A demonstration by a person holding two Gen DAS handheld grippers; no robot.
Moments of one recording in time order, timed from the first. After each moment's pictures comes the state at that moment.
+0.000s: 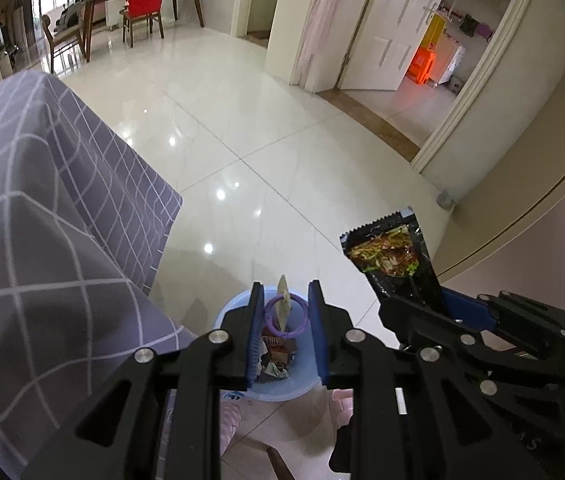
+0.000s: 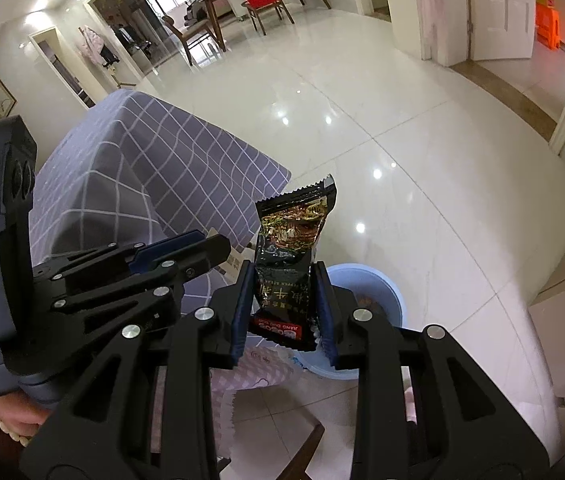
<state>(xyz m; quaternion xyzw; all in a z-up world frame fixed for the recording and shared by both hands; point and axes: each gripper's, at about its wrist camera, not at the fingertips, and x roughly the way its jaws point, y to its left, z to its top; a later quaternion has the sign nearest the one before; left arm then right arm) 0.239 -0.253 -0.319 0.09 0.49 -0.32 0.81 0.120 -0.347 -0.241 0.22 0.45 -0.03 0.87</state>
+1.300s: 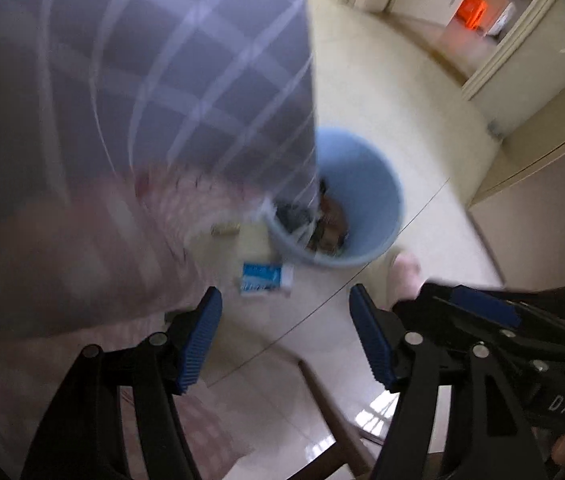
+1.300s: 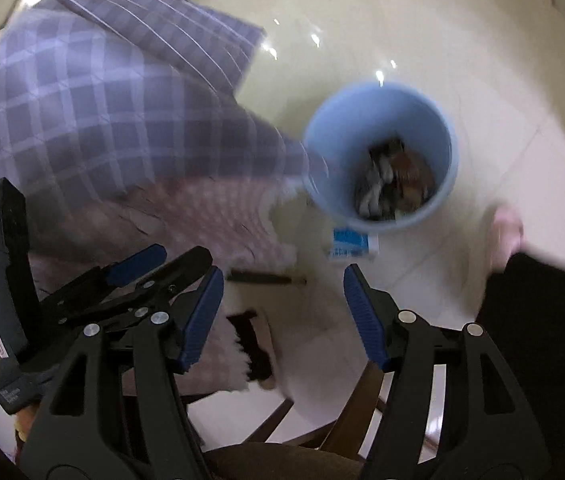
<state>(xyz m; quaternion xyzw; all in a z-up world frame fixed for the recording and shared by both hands) 0.144 -0.145 -0.491 0.13 0.60 -0.23 0.75 0.017 -0.270 -0.433 0.36 0.55 -0.03 0.75</state>
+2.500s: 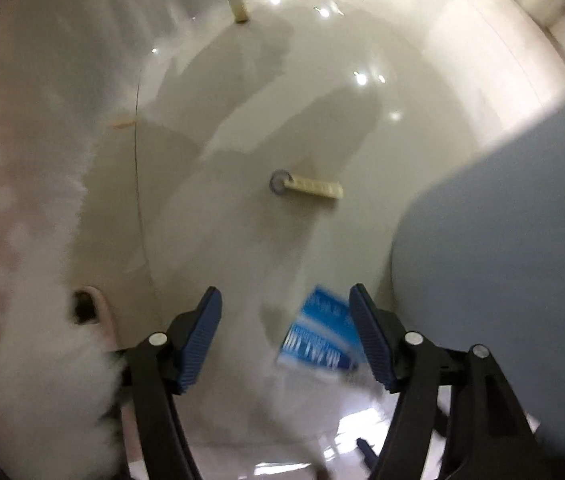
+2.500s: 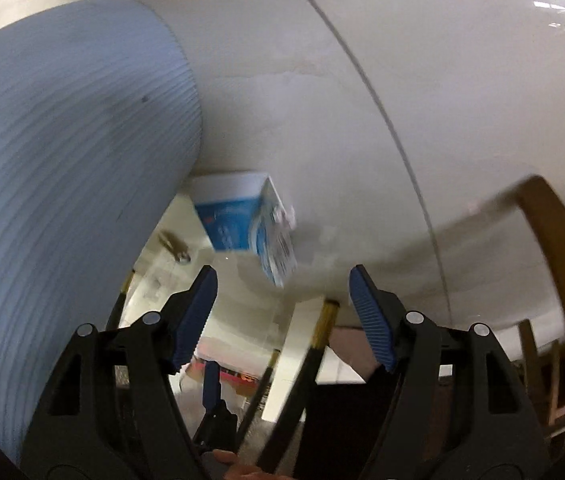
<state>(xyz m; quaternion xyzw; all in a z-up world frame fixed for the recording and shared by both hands) 0.274 -0.124 -0.847 0.03 0.67 -0.02 0.74 -0.007 -0.265 -0.882 0.83 0.41 -0.26 0.28</state>
